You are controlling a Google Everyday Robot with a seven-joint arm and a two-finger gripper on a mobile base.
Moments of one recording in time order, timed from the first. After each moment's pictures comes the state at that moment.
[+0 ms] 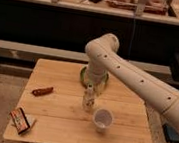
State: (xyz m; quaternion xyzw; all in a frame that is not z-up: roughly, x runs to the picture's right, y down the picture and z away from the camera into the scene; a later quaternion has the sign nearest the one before) arm 0.033 0.046 0.713 -0.28 -0.14 -0.32 0.89
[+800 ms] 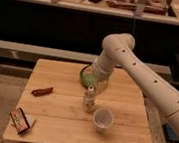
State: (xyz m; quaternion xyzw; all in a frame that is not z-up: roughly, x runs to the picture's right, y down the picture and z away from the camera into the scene) arm 0.034 0.032 0.704 -0.27 -0.23 -0.23 0.90
